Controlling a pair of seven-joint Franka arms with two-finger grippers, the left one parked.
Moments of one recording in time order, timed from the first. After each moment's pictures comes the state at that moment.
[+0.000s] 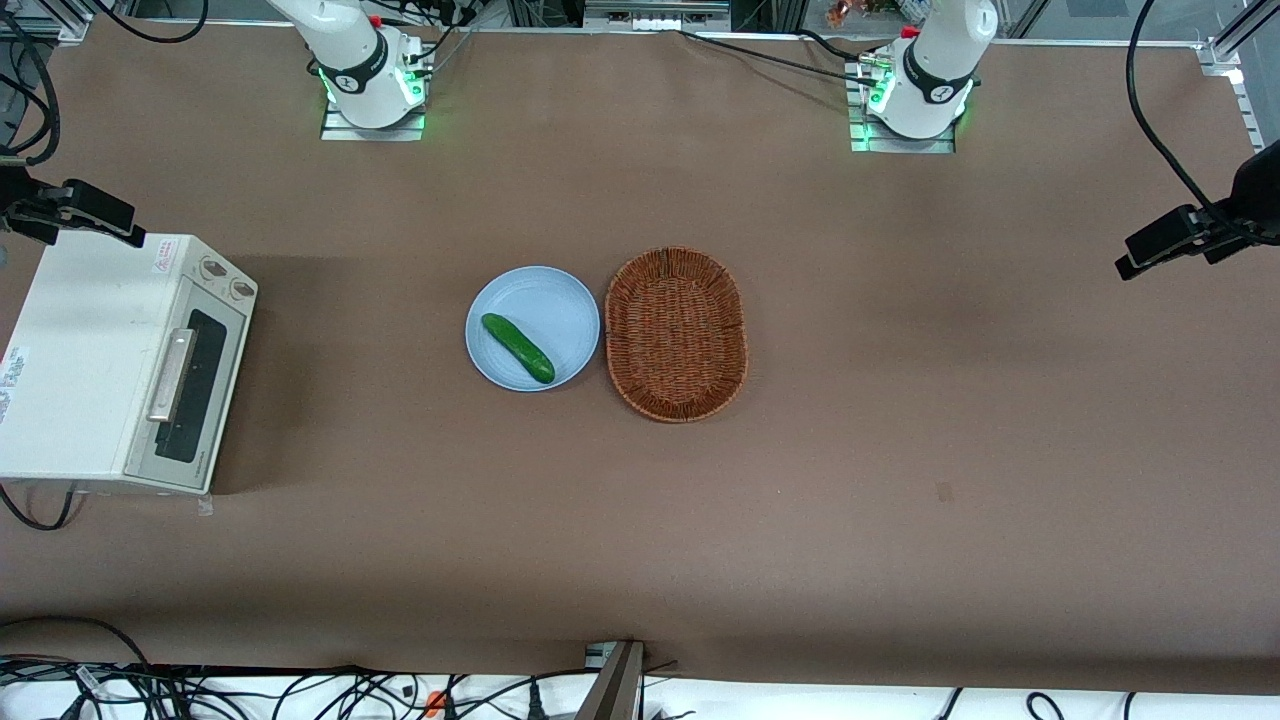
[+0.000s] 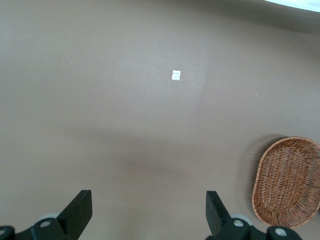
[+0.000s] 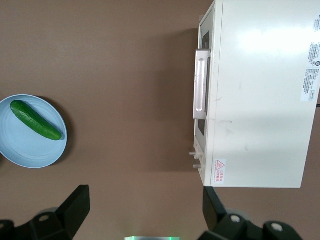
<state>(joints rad) -0.02 0.04 -0.05 -1.56 0.00 1.52 -0.05</state>
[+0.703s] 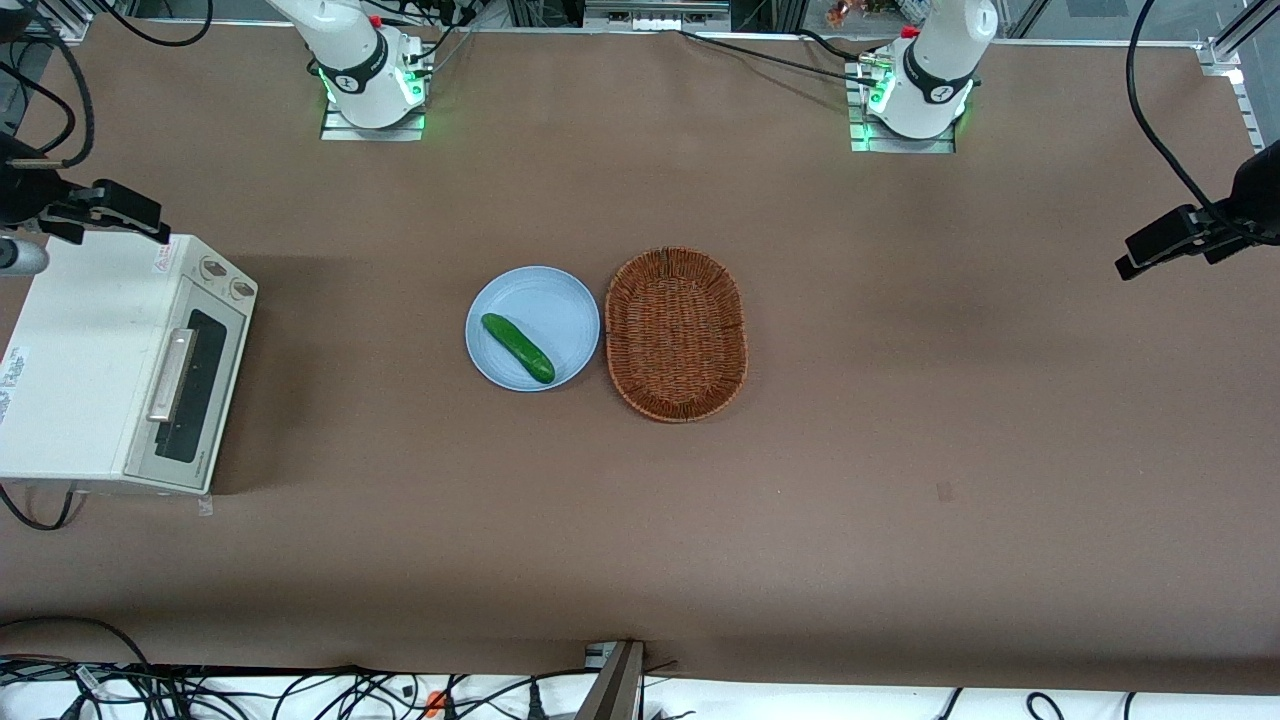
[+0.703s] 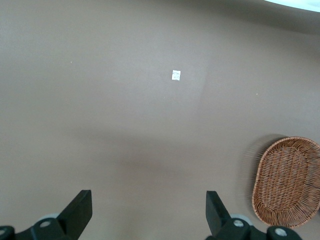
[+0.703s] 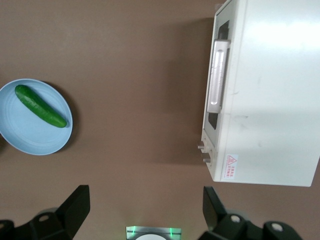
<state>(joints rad) 0.02 0.05 -0.04 -1.56 0.00 1.48 -0.05</state>
